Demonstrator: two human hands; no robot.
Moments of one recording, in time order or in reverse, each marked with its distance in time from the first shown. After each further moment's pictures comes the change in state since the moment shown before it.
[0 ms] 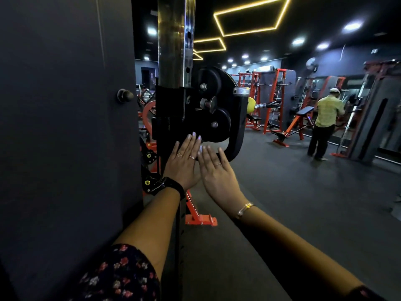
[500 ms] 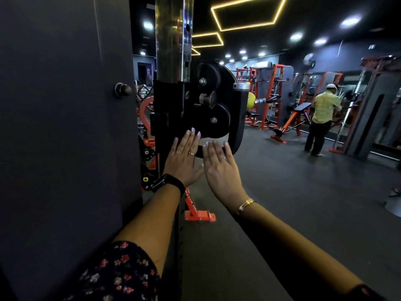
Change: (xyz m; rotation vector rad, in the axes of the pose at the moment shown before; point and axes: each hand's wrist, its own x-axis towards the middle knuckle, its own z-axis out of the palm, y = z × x) left_hand -0.001 0.003 -0.003 -0.078 -0.110 -0.032; right_hand -0.001 0.002 -0.001 -0.015 0.005 0.072
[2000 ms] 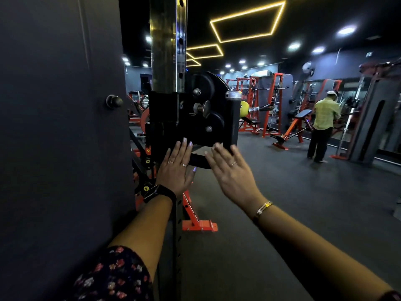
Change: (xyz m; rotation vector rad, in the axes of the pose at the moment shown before) left_hand -0.004 -0.015 0.015 -0.012 0.168 0.057; right_hand -0.007 0.052 -0.001 0.064 0.202 -0.122
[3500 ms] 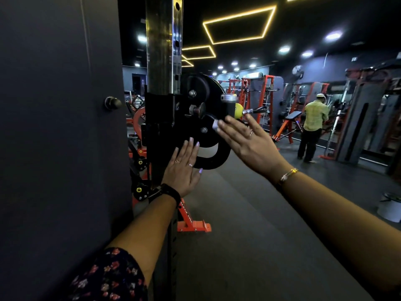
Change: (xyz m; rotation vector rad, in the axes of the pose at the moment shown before) left_hand 0.010 0.027 -0.003 -0.082 0.013 0.062; right_hand 0.028 0.089 -0.026 -0.260 0.054 -0.232
